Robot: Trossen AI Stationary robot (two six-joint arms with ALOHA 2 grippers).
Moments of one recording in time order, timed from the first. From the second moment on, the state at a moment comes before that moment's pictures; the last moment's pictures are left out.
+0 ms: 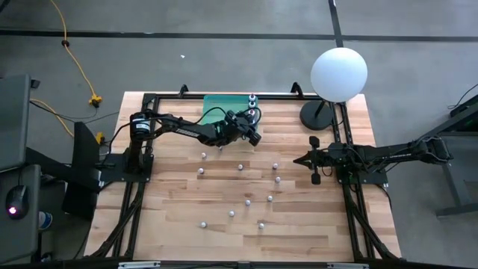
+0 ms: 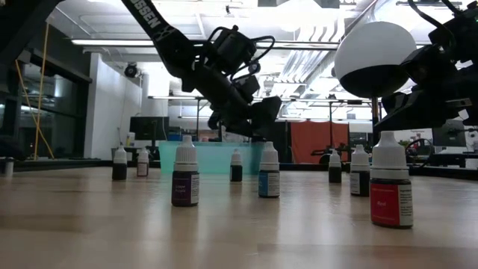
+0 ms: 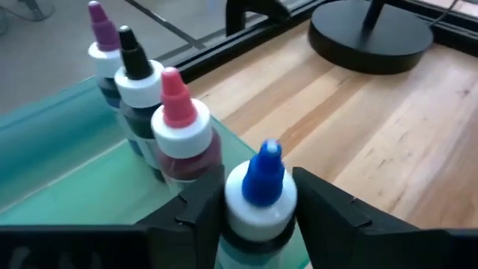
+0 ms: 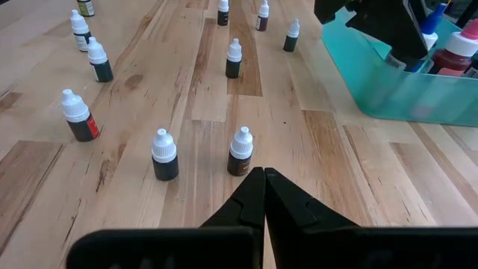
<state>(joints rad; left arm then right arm) 0.20 1.98 1.18 0.29 -0.51 -0.32 -0.01 0.46 0.01 0.05 0.06 -0.09</state>
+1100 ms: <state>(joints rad) 0.18 1.75 1.18 0.12 -0.53 -0.17 -0.01 0.46 0.01 0.05 0.06 -0.09</state>
